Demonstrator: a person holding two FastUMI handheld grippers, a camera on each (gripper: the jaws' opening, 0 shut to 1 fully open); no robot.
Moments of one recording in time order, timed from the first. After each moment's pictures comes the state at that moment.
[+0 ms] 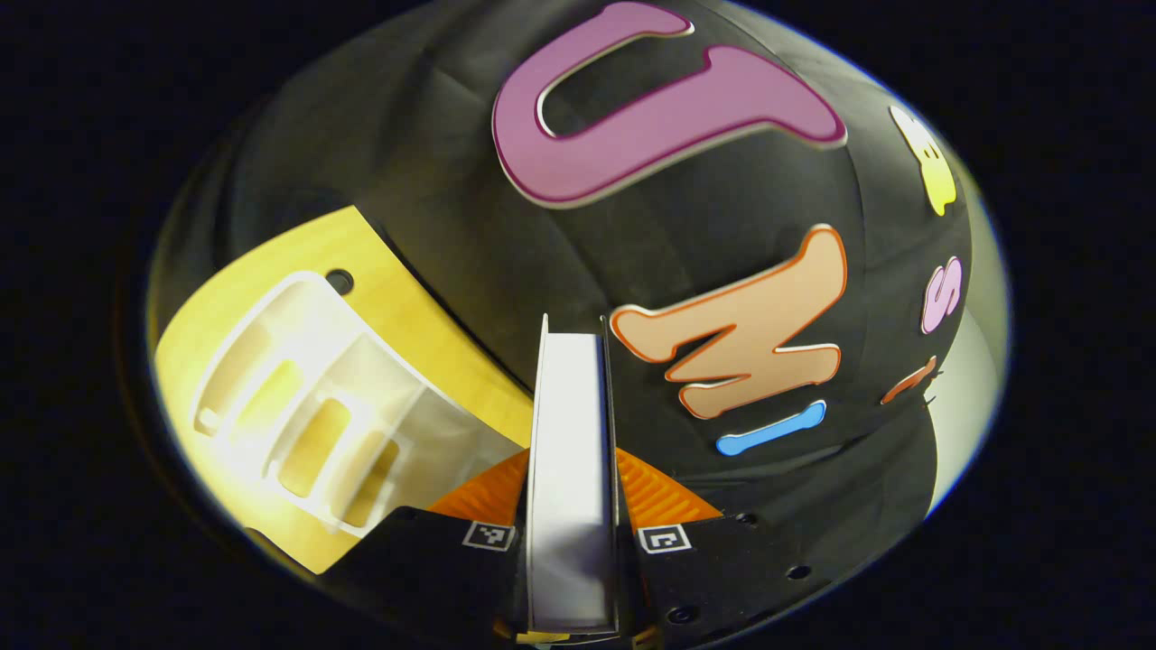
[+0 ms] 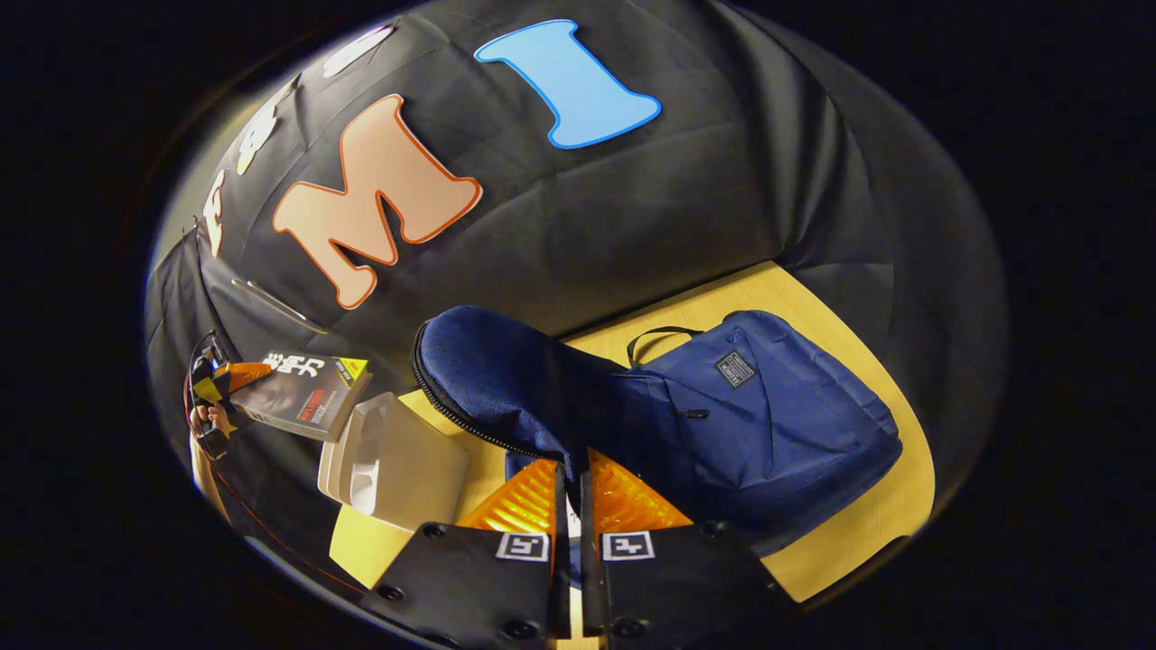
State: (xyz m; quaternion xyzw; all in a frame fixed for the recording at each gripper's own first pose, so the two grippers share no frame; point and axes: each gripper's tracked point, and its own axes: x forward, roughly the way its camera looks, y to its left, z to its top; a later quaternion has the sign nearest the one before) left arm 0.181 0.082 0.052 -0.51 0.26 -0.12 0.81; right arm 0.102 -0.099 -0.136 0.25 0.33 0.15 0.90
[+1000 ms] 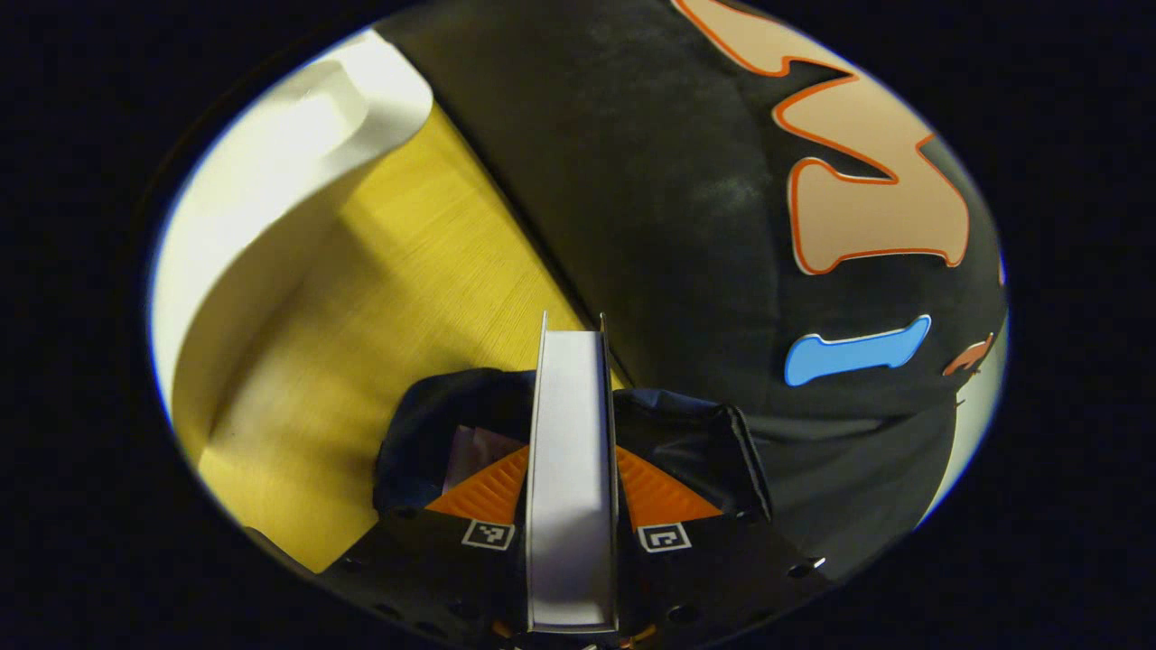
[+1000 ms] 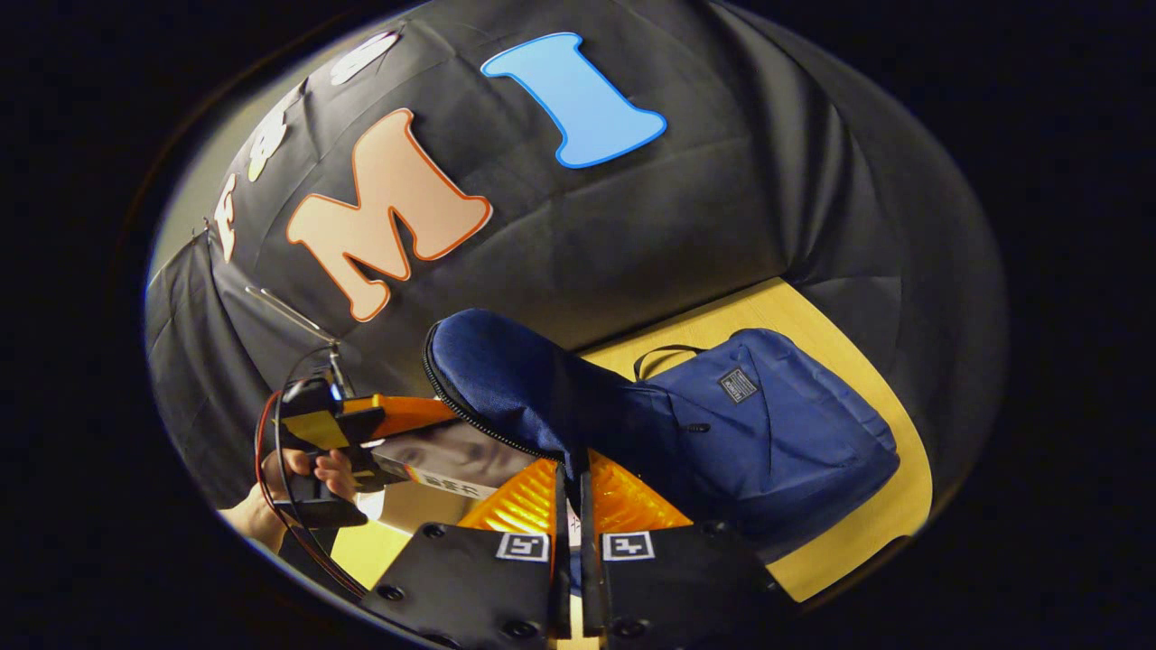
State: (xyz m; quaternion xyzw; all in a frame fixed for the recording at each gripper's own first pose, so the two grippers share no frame) left arm 0.206 -0.219 -0.097 -0.56 0.38 -0.13 0.72; right arm 0.111 -0.106 -0.120 0.25 0.30 0.17 0.91
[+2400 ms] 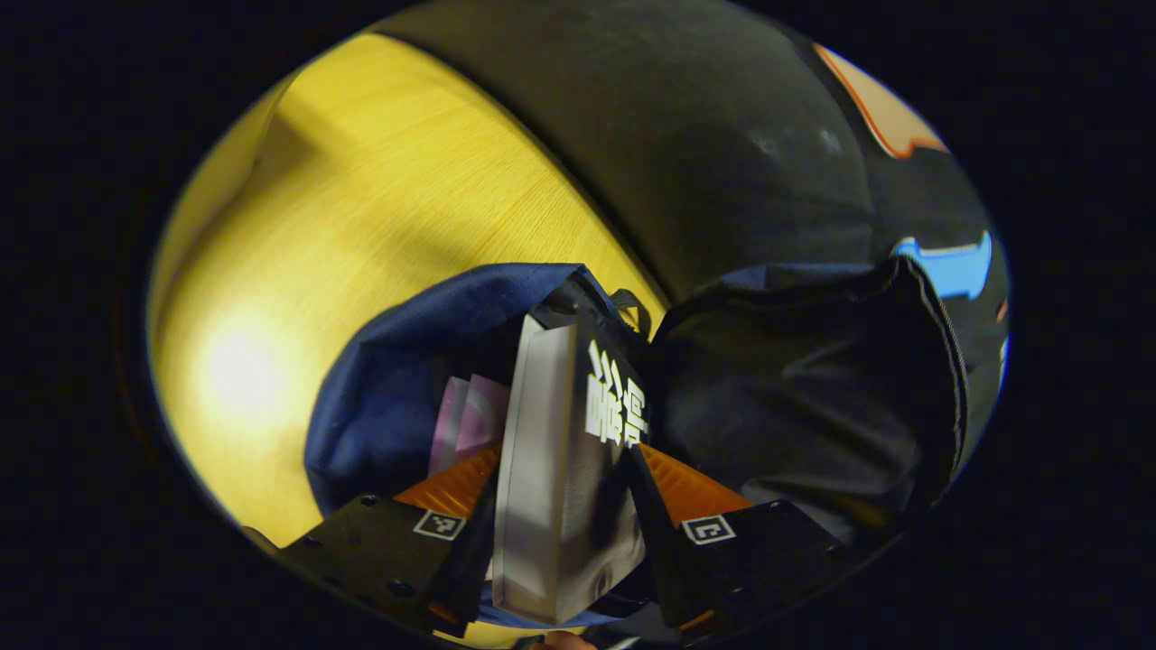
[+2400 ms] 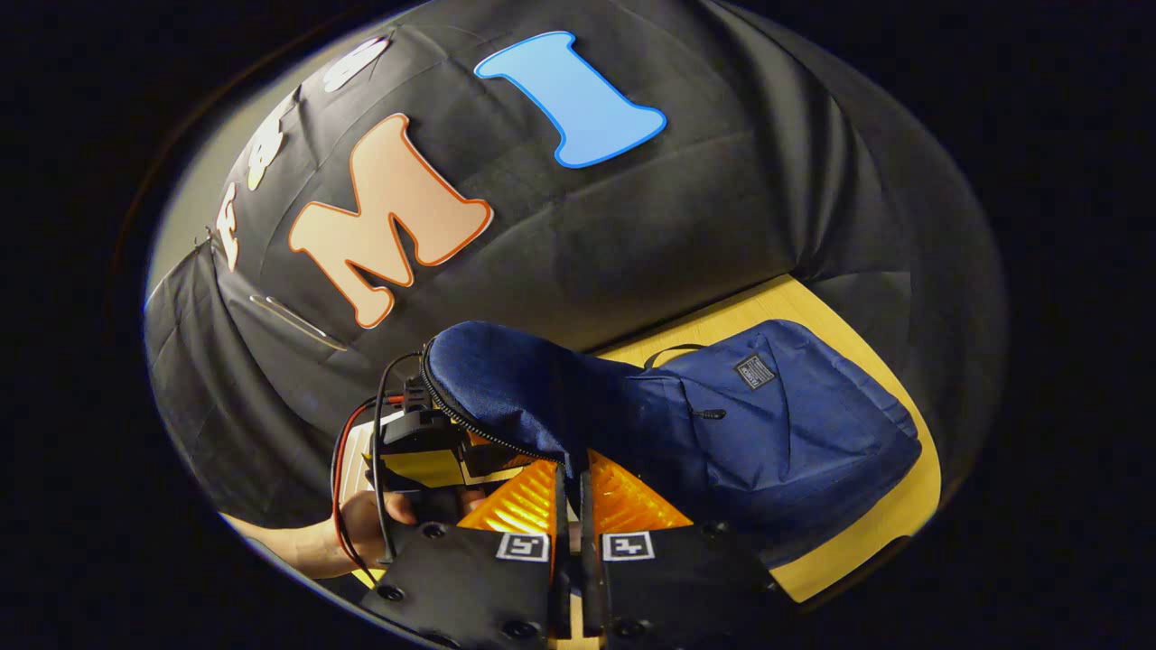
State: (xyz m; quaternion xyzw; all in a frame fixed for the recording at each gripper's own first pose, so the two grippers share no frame) left arm 0.206 -0.311 -0.178 -0.43 0.45 -0.13 0.77; right arm 0.119 -0.100 -0.123 0.27 0.31 0.17 0.90
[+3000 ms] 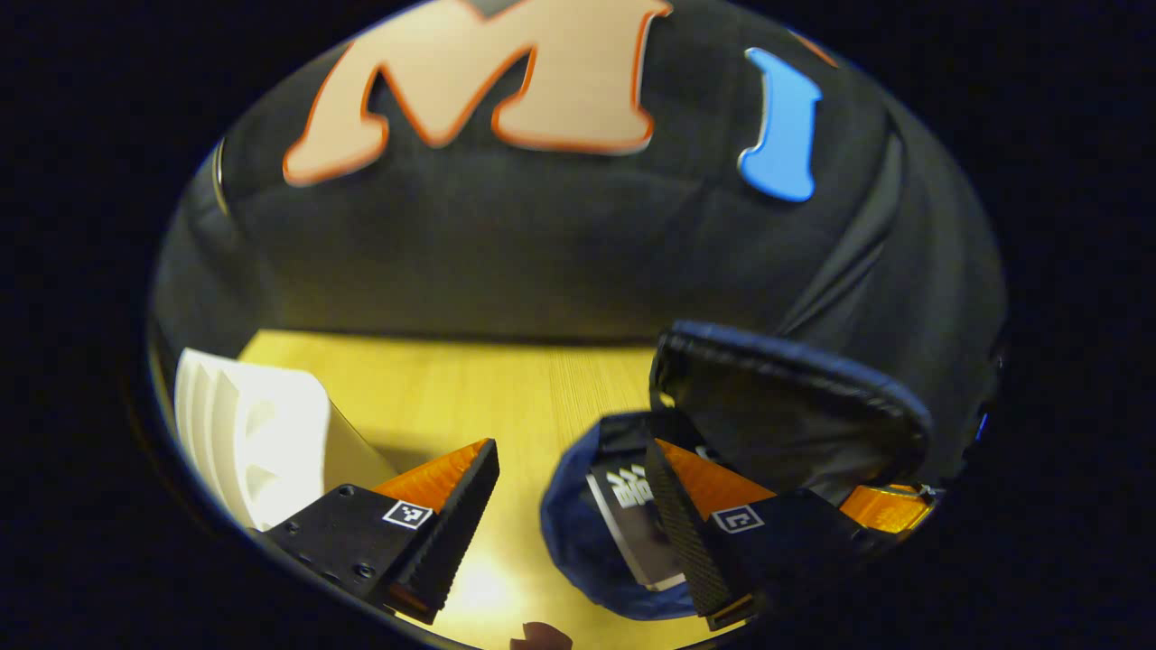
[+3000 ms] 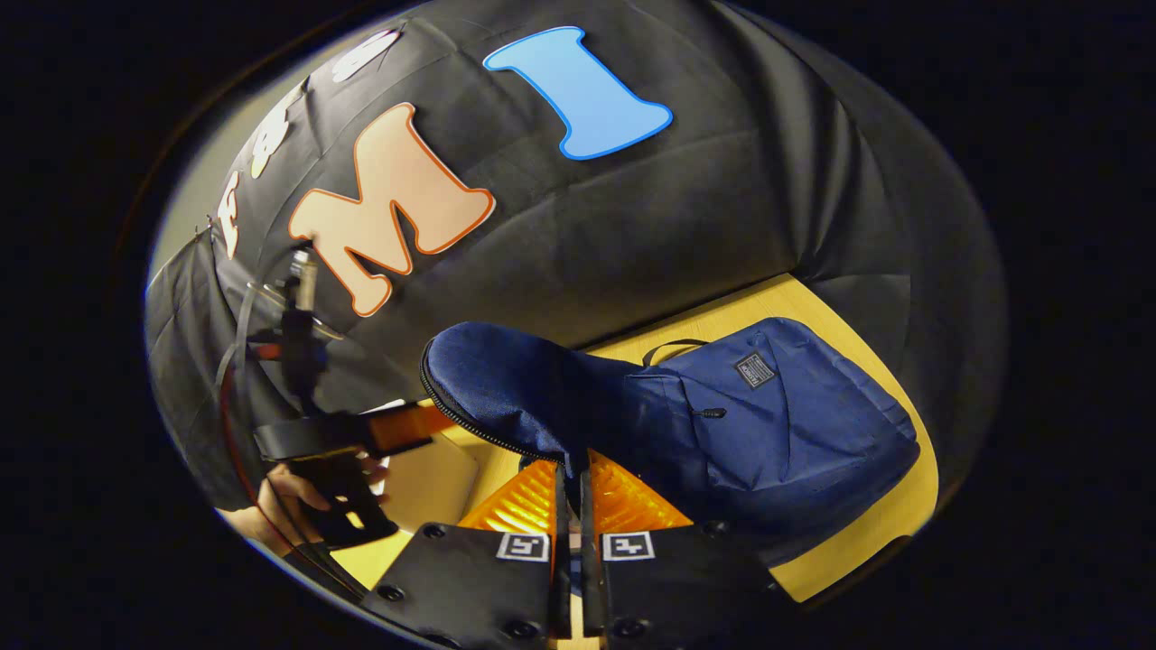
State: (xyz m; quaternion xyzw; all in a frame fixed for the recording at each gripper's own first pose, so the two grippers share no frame) left arm 0.218 -0.188 -0.042 -0.06 0.22 -0.12 0.97; right arm 0.114 -0.100 -0.127 0.25 0.31 0.18 0.90
